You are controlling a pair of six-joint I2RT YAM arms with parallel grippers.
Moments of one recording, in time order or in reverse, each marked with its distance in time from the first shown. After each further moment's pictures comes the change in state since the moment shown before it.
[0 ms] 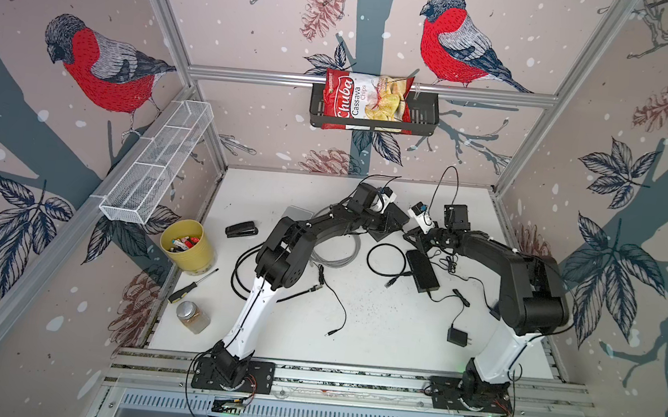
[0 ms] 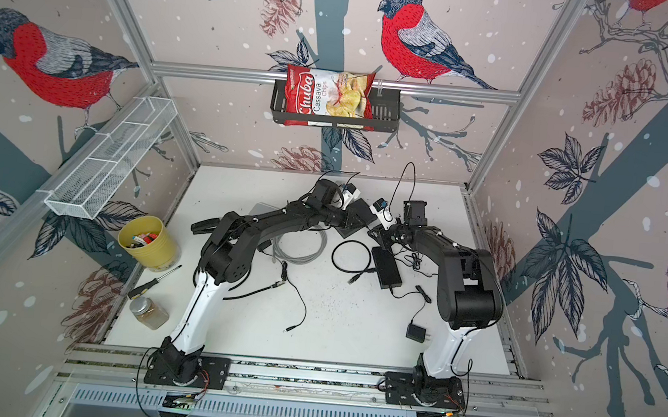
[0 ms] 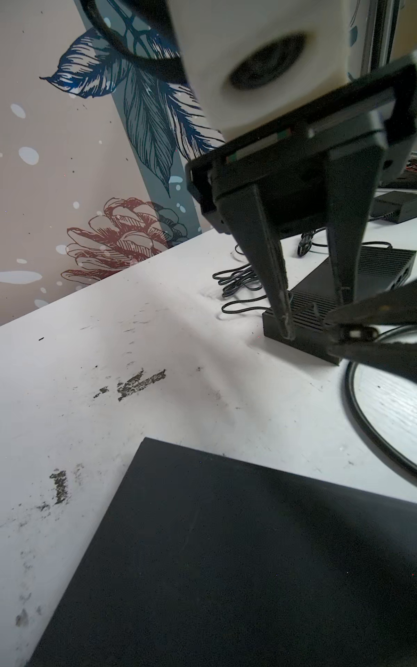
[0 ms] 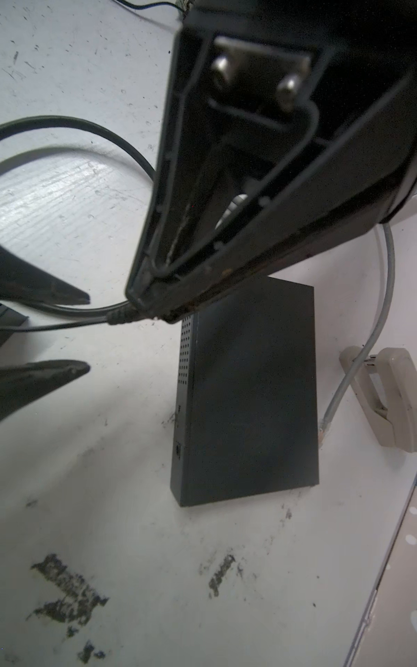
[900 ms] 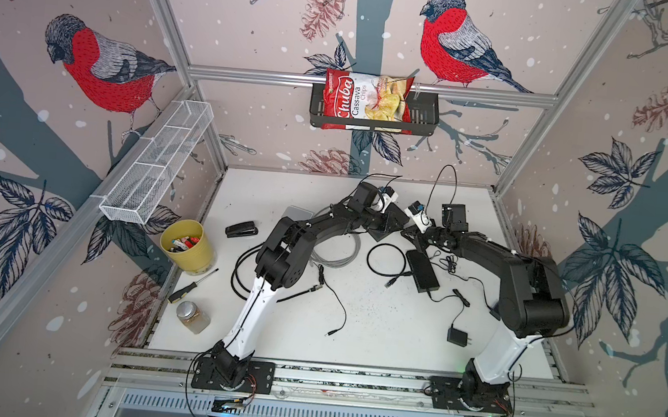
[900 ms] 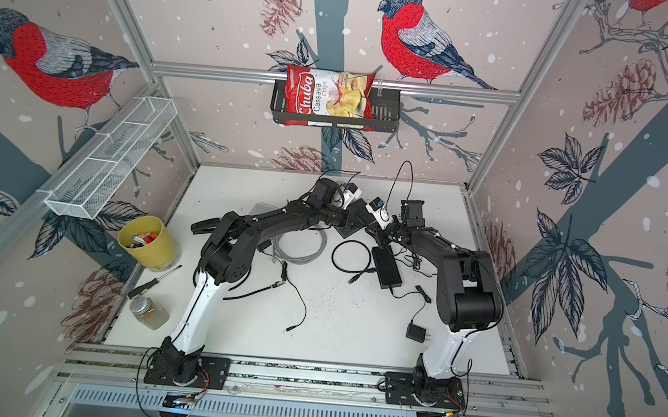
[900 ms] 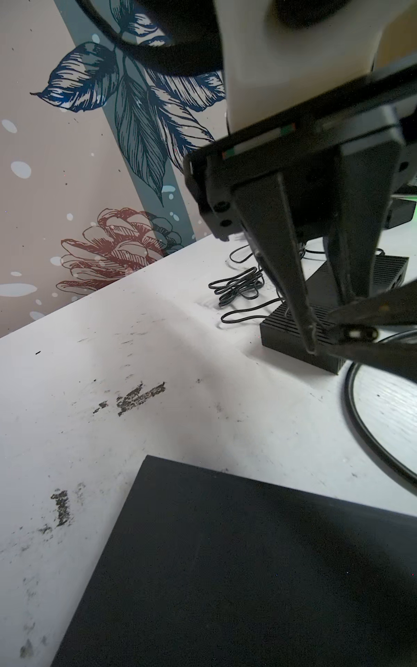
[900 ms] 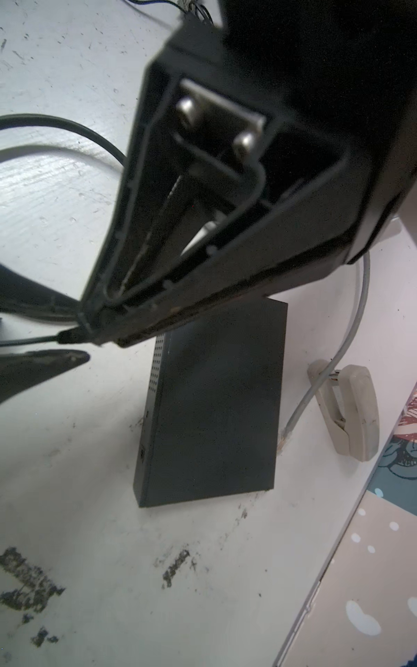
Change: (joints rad) left arm -0.001 0.000 0.013 -0.011 0.026 0.021; right arm 0.025 -0.021 -0.020 0.061 -0.013 -0.037
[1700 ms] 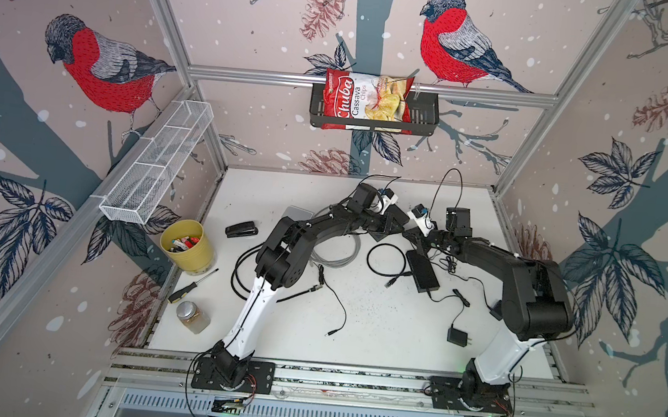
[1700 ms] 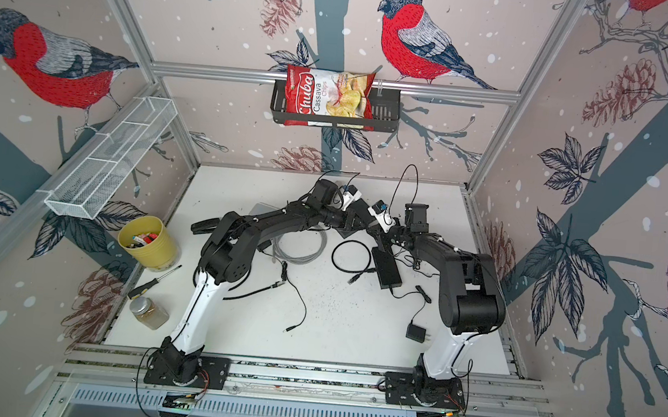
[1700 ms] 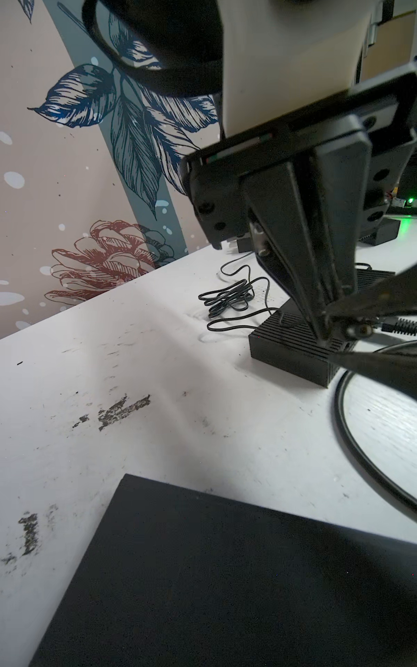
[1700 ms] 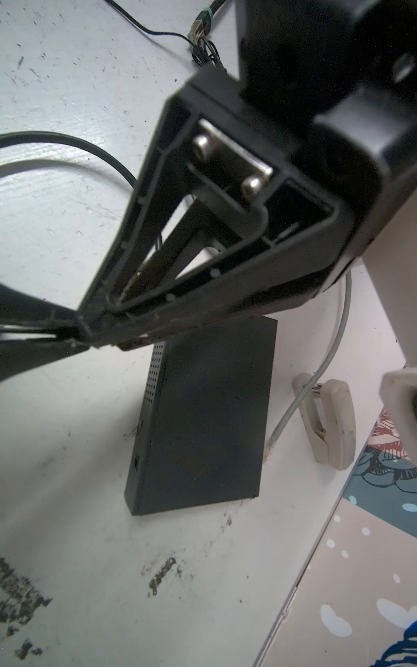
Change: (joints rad) left arm 0.008 0.002 -0.019 0.018 0.061 -0.039; right arm -0.030 -0.019 -0.066 0.080 -0.083 -0.014
